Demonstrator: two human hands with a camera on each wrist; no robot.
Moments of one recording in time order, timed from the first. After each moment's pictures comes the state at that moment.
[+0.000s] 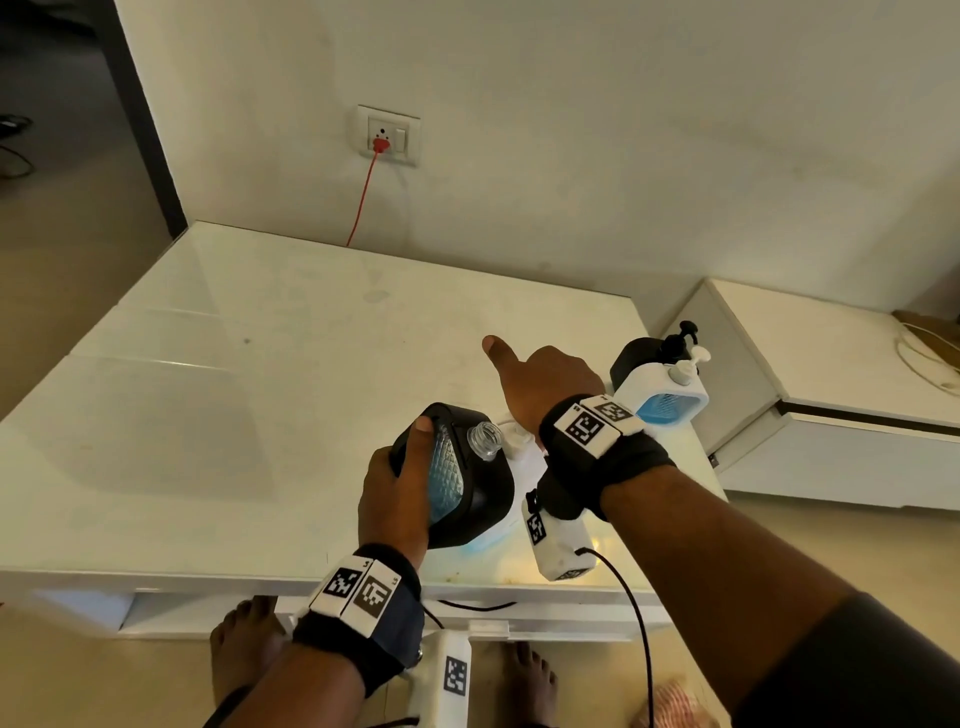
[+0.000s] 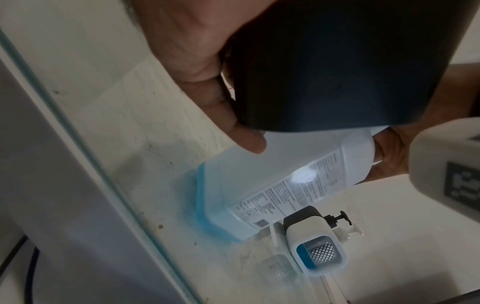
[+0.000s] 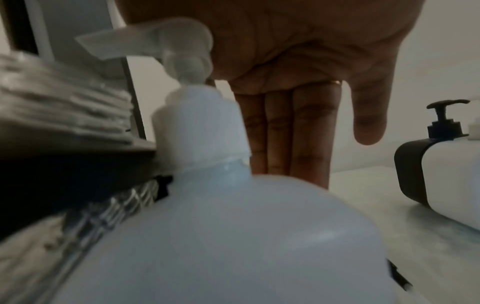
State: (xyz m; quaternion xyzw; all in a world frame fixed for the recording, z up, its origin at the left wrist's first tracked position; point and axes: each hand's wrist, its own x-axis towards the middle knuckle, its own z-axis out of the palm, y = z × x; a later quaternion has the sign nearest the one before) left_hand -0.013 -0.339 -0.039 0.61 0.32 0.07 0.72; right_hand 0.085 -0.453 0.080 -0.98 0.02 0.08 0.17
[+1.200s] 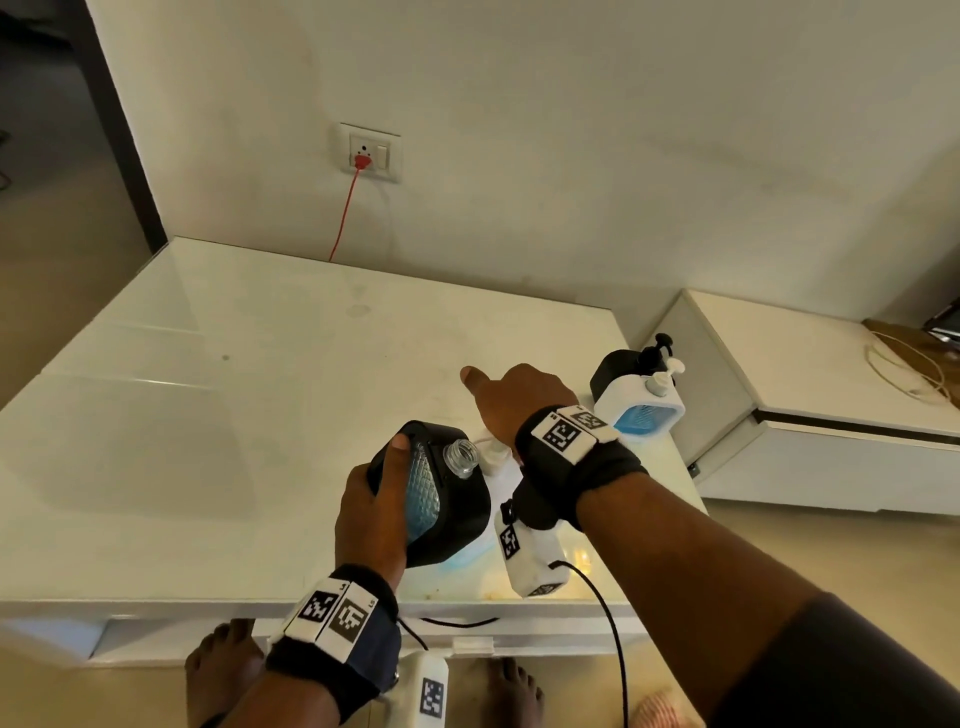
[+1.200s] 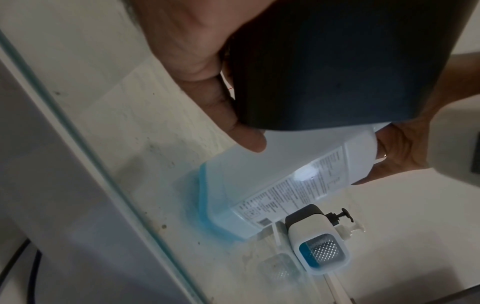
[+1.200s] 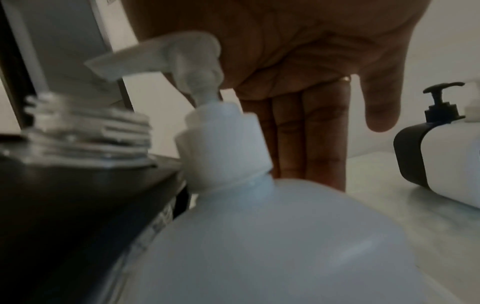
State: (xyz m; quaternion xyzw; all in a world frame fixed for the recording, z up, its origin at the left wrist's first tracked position) left_hand -0.019 -0.342 -0.032 0.62 0.30 0.07 0.72; right_hand 0.085 -0.452 0.080 -0.98 0.04 0.12 0.16
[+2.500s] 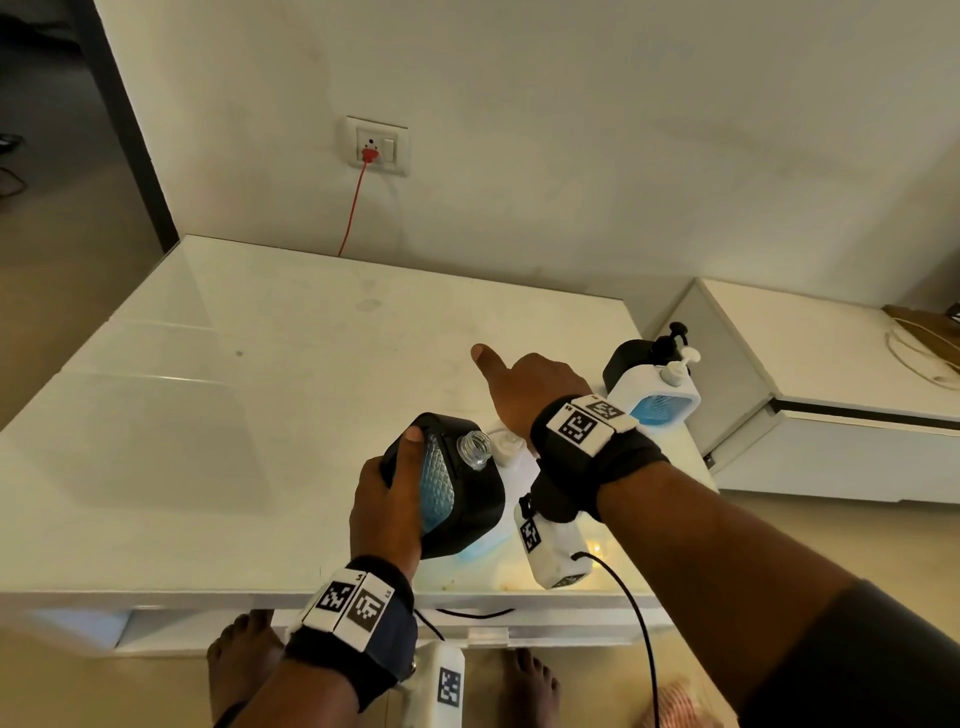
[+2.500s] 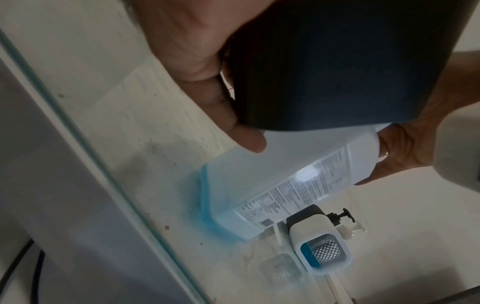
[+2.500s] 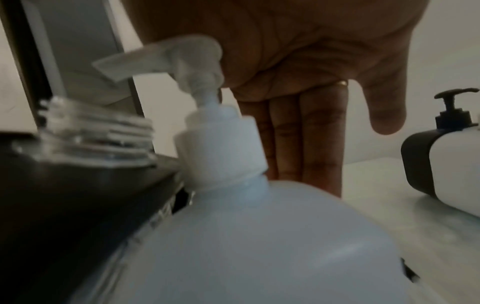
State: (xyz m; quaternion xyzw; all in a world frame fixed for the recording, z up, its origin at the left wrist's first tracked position) left_hand -0.018 -0.341 -0.034 0.61 0.31 0.07 0.73; right_hand 0.084 -0.452 0.083 -0.98 0.01 0.11 0.16
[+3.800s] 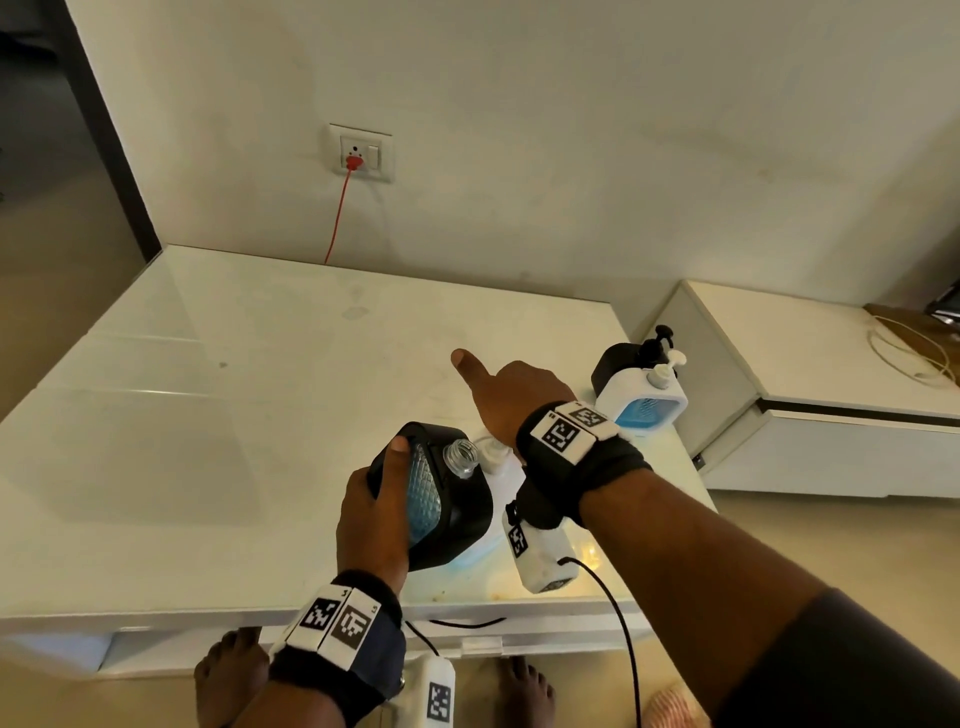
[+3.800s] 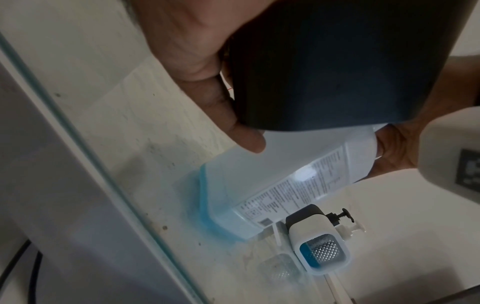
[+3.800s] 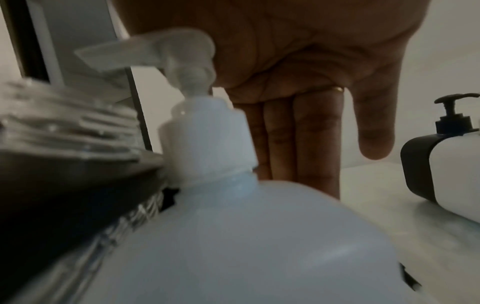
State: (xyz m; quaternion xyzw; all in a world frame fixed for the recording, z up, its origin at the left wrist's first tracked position) left_hand -0.018 -0.340 -0.039 0.62 0.29 0.07 0.72; right_hand 0.083 -0.452 0.083 -0.98 -0.01 0.11 0.18
